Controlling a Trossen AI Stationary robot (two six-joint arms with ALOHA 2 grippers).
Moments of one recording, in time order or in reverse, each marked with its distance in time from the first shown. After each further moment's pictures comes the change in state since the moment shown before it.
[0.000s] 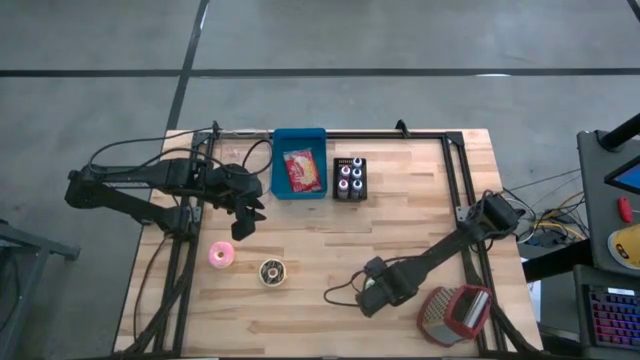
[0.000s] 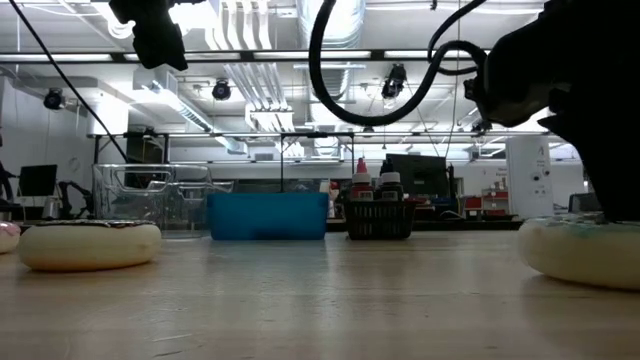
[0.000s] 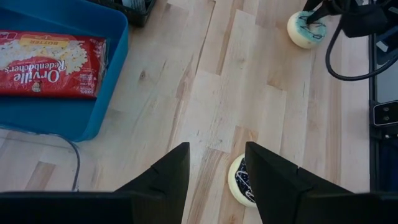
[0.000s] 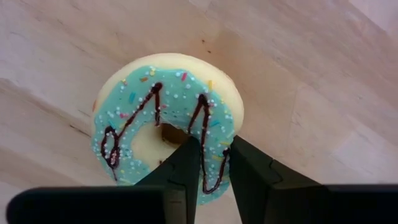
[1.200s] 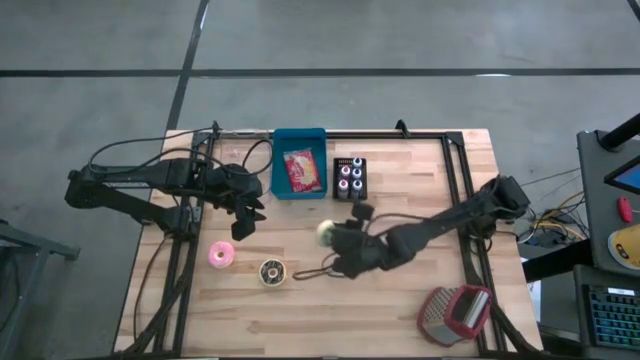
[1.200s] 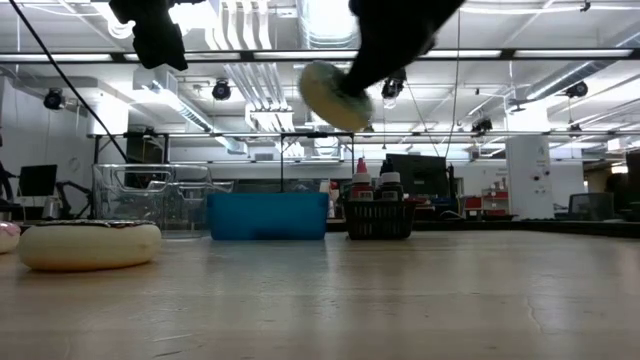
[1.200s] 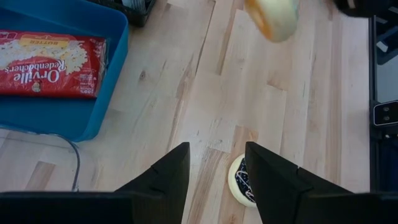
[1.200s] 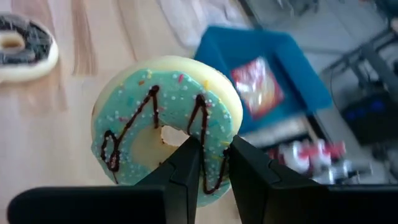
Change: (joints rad) left arm 0.000 0.000 0.000 0.000 0.000 0.000; right arm -0.185 -0.152 0.019 0.384 0.827 -1.283
